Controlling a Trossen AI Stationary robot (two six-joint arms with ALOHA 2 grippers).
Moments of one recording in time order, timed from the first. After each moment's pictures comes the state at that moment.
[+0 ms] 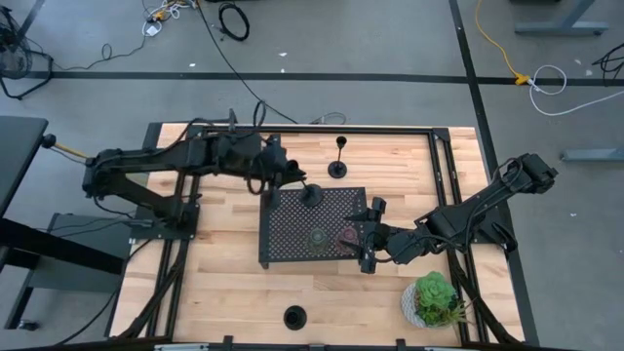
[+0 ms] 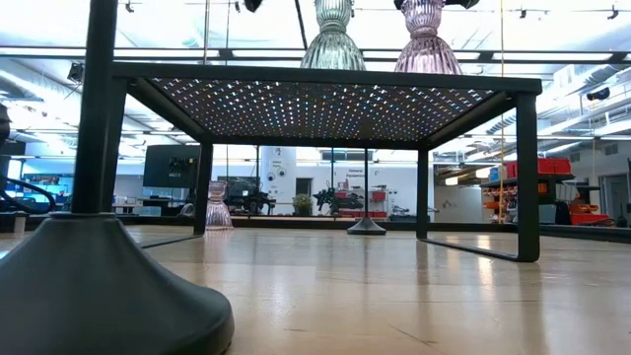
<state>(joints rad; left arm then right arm) 0.07 1.31 1.35 -0.45 0.00 0.01 0.52 1.35 1.02 -0.22 0.70 0.15</state>
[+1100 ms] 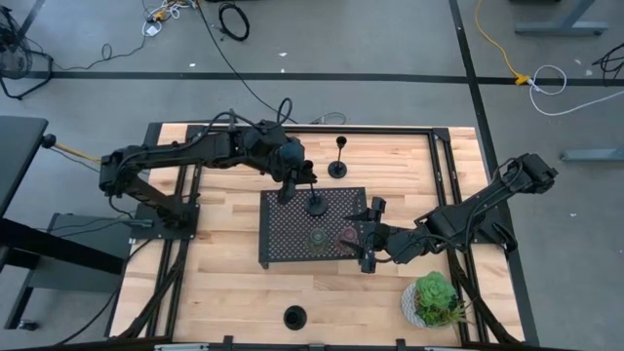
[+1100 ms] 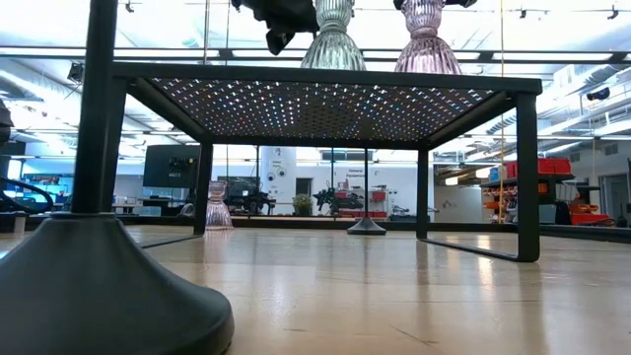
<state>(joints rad) 0.19 1.46 1.35 -0.41 0.24 -0.04 0.52 1.35 1.02 -0.22 0.70 0.12</state>
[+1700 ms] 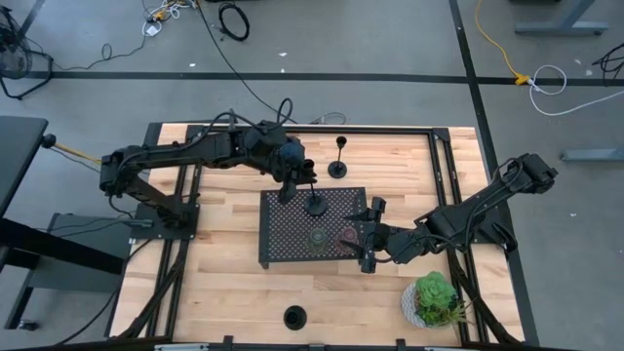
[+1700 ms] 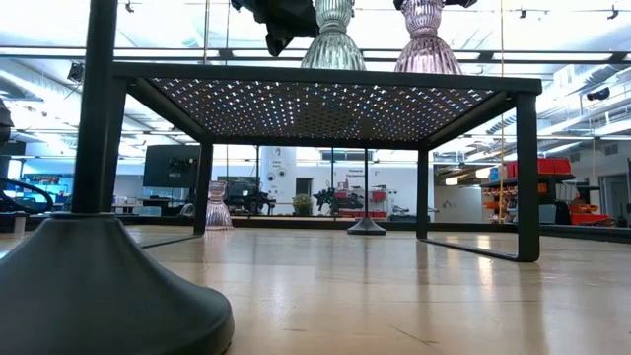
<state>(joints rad) 0.19 1.46 1.35 -0.42 0.22 -0.04 0.52 1.35 1.02 -0.22 0.70 0.12</state>
